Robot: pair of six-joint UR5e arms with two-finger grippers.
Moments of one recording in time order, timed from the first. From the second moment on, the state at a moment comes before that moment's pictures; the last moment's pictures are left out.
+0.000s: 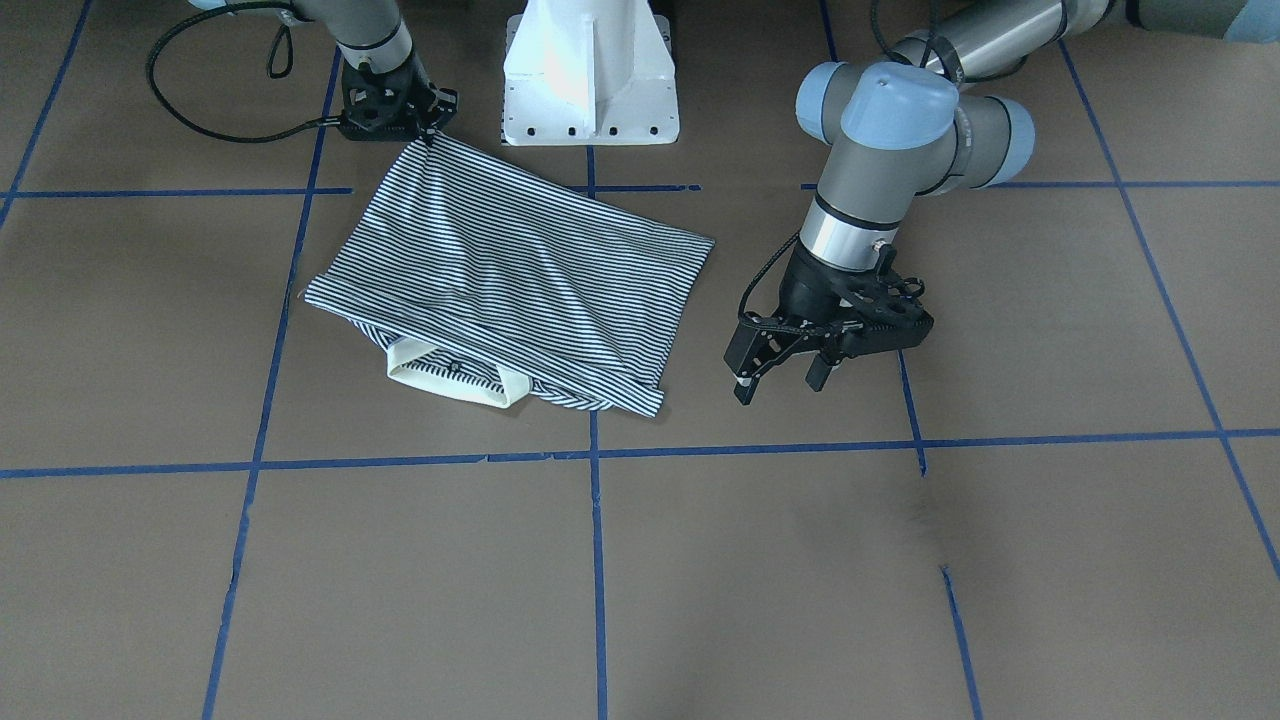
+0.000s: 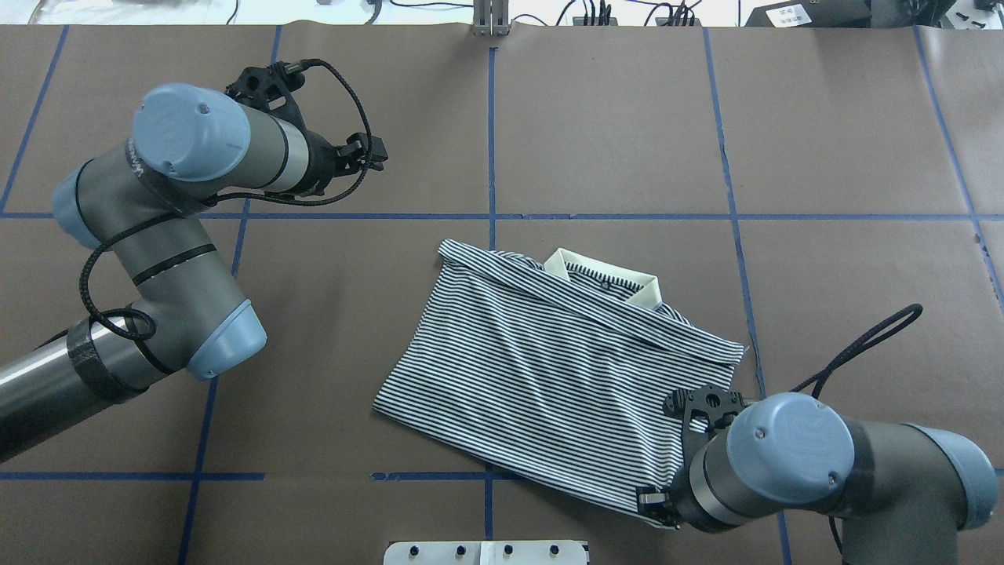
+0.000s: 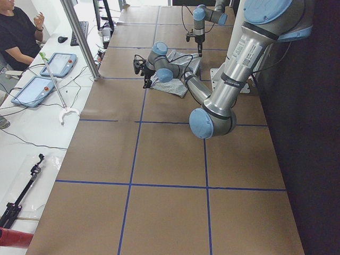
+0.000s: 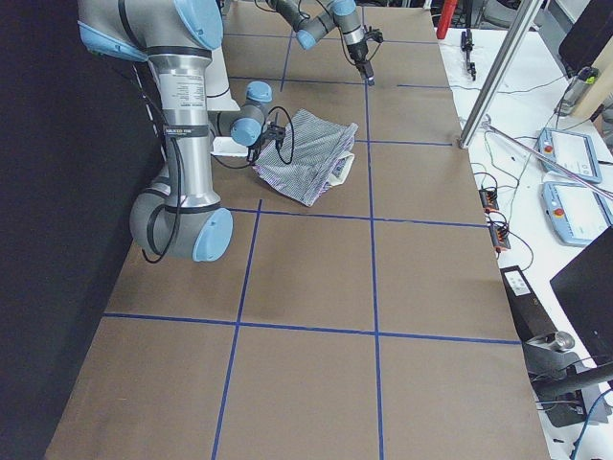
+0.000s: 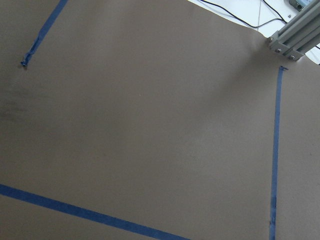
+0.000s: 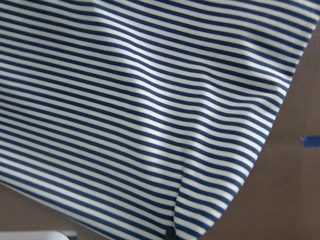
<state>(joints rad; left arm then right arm) -0.71 -2.11 -1.67 -1.98 -1.75 -1.47 0.17 -1.48 2.18 -1.52 1.90 1.49</state>
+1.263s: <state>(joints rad) -0.28 -2.05 -1.88 -1.69 -1.71 -1.92 0.41 -1.34 2.24 -1.51 1.90 1.57</state>
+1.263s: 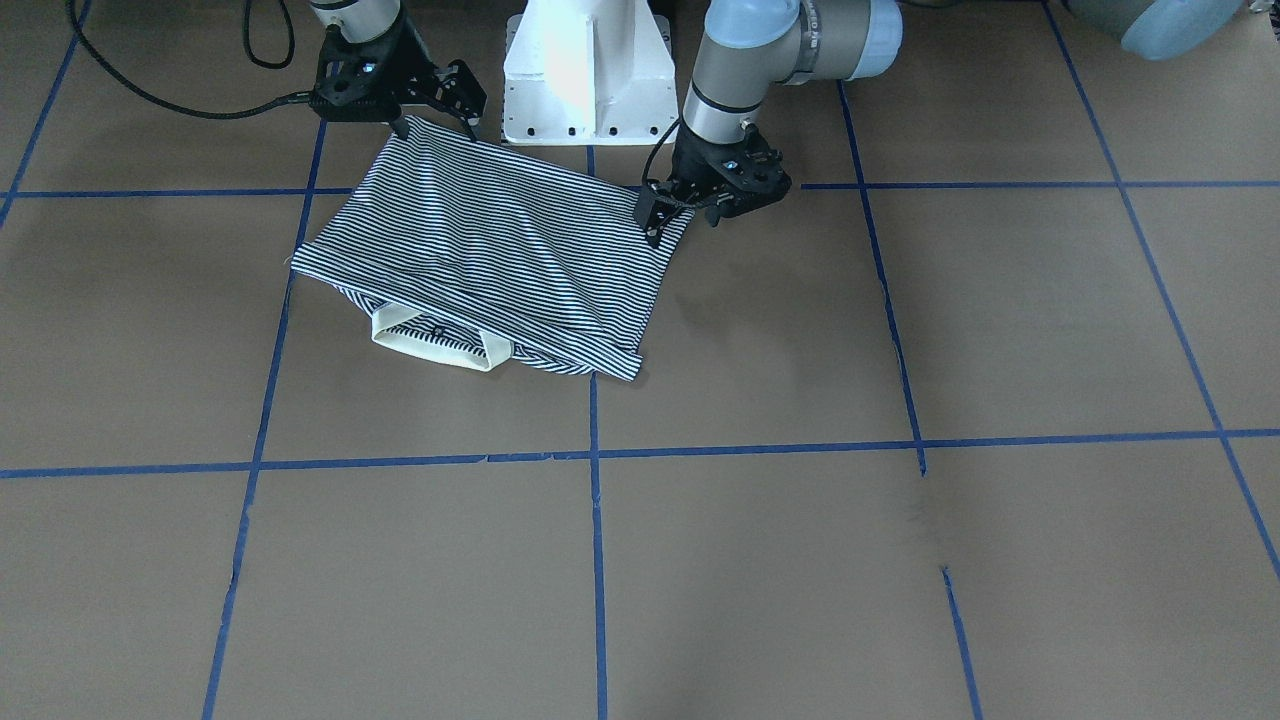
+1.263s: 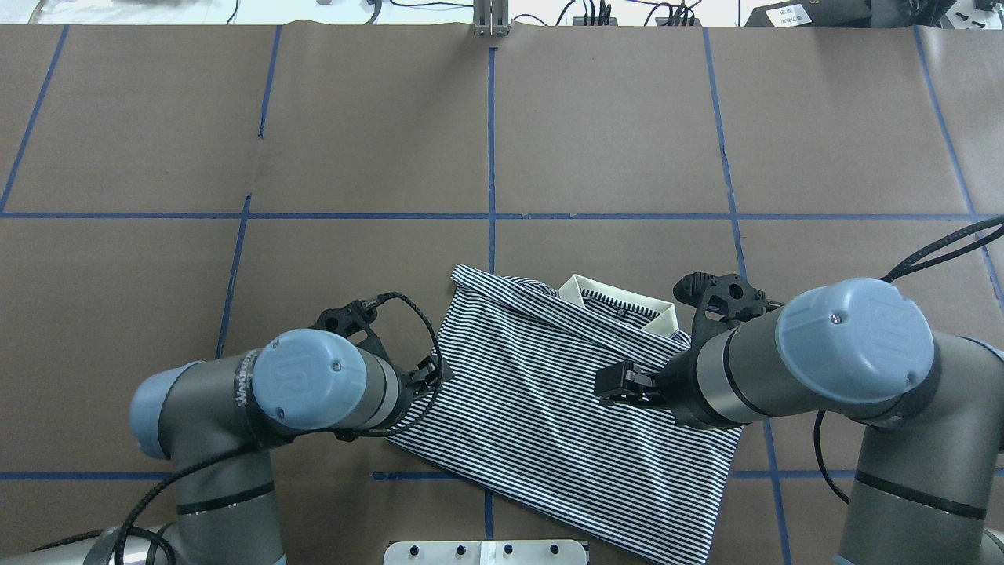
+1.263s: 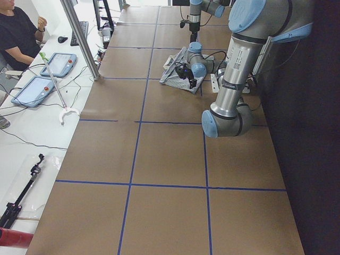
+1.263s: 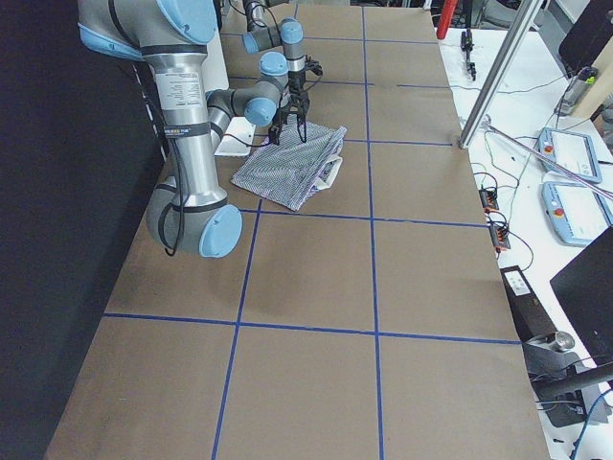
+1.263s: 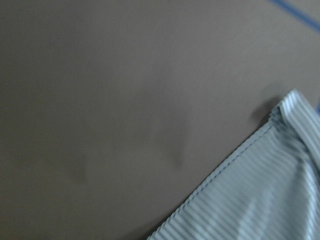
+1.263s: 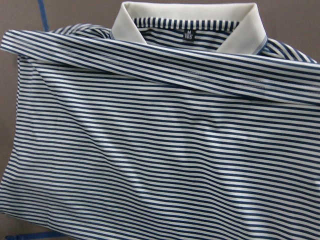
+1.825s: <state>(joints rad) -0.24 -2.05 -1.86 -1.66 -1.69 -1.96 0.43 -1.32 2.24 -1.51 1.90 1.57</state>
